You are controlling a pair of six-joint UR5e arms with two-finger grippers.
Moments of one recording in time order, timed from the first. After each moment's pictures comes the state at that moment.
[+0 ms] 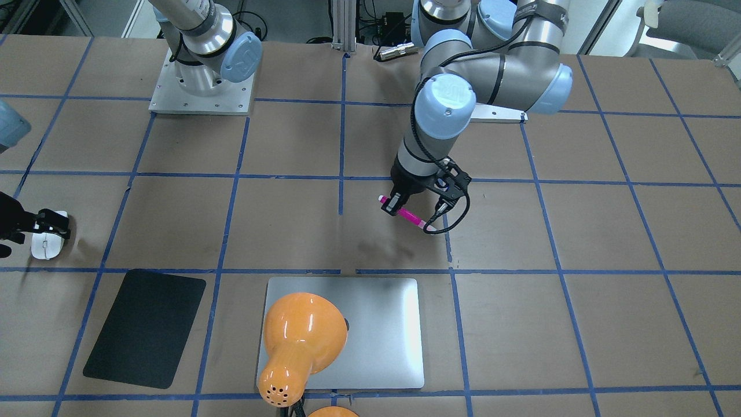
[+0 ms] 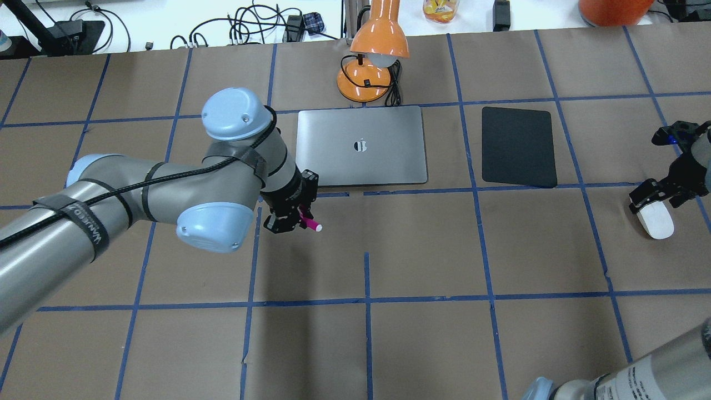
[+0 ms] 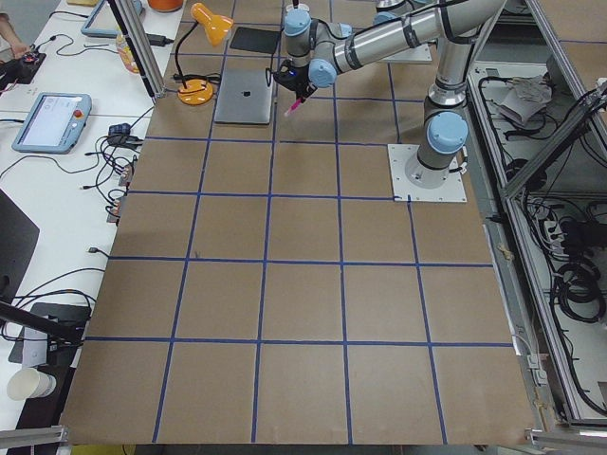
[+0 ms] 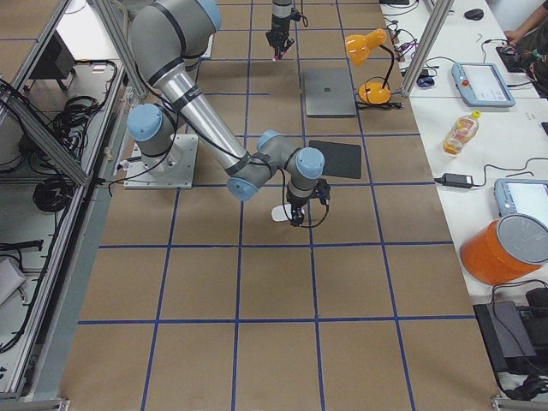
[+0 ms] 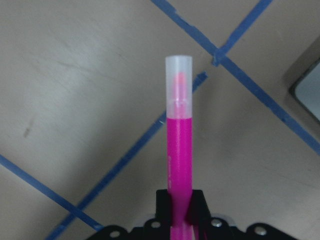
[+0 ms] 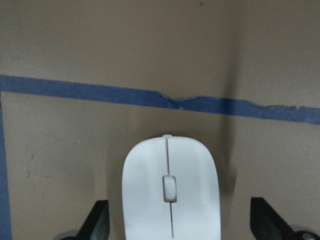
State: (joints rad) left arm -1.82 -1.79 -1.94 -1.02 1.46 -1.29; right arm 0.90 -1.15 1.90 -2.22 -1.62 -0.78
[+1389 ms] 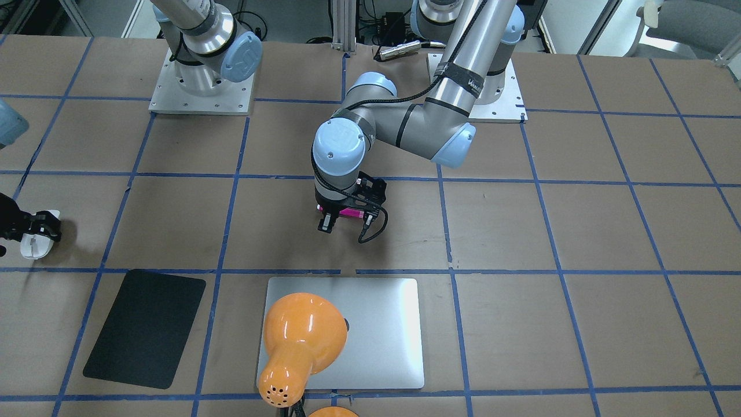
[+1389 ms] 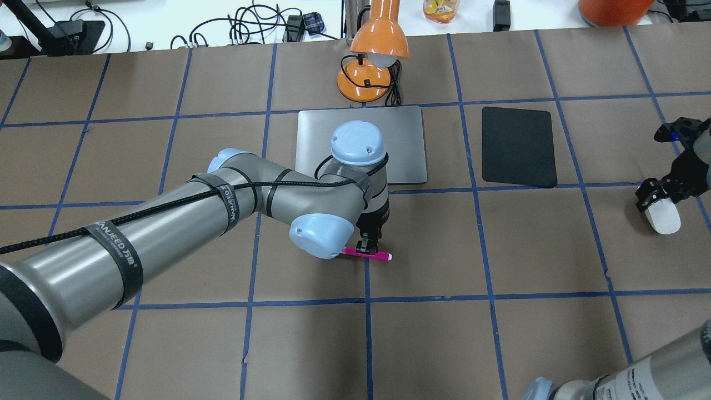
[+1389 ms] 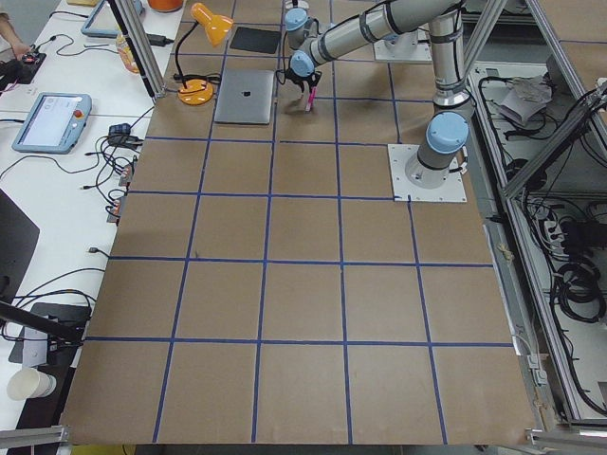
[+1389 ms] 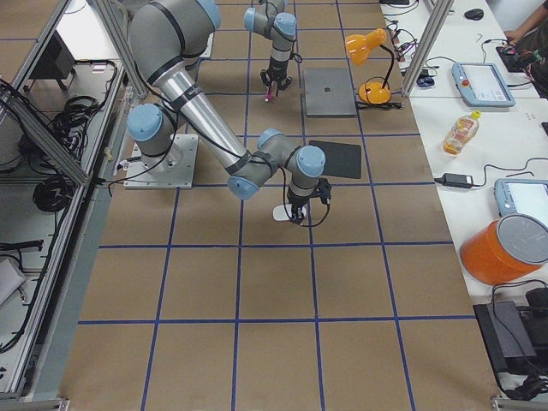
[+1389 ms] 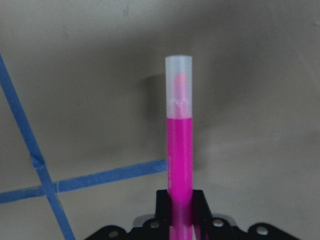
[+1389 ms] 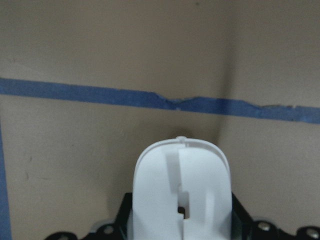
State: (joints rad) left arm -2.02 -2.04 -1.81 -0.97 1.45 -1.75; right arm 0.91 -1.18 1.89 -2.22 -1.63 -0.76
